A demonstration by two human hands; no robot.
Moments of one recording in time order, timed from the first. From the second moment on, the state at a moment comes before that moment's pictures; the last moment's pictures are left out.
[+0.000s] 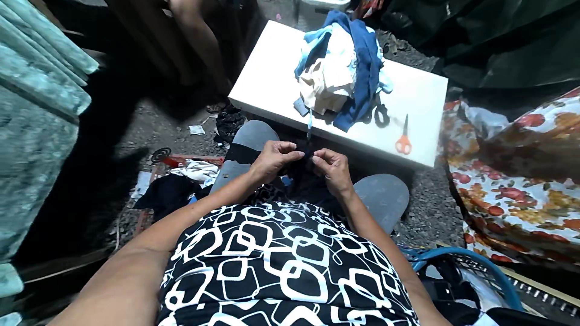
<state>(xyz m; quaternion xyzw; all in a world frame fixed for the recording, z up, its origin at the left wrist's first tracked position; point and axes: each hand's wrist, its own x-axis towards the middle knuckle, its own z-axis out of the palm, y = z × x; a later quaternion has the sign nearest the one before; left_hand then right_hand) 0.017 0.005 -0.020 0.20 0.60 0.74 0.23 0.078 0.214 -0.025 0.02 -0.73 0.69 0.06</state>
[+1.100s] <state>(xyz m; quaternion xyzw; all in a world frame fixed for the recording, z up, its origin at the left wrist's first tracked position) 0.024 0.033 -0.037 0.33 0.77 0.53 -0.14 0.077 0.199 -0.024 -0.01 -0.84 0.51 0.16</state>
